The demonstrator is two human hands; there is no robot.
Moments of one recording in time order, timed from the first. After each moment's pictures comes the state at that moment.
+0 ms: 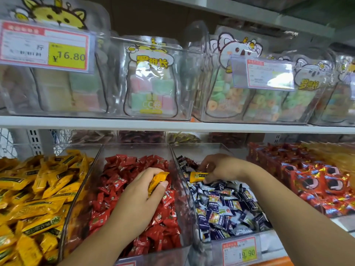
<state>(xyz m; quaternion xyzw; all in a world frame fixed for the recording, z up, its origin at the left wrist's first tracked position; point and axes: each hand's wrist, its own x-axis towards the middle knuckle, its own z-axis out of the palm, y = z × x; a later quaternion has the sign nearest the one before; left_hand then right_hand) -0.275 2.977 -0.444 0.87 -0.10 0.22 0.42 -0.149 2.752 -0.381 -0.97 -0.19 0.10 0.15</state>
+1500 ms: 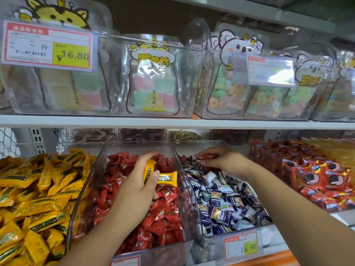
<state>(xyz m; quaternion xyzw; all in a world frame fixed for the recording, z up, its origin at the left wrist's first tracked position) -0.278 2.980 -0.432 0.86 -0.02 0.21 0.47 -0.152 2.750 -0.390 -0.89 -0.19 0.04 0.41</state>
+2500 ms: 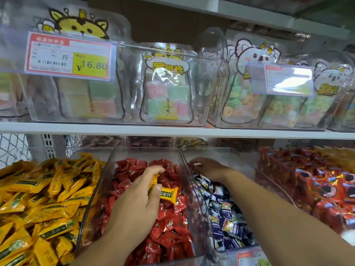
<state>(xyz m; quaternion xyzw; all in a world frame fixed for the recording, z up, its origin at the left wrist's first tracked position) -0.287 2.992 -0.436 0.91 -0.01 0.24 0.34 -0.097 2.801 -0.422 -0.95 -0.17 0.08 0.25</state>
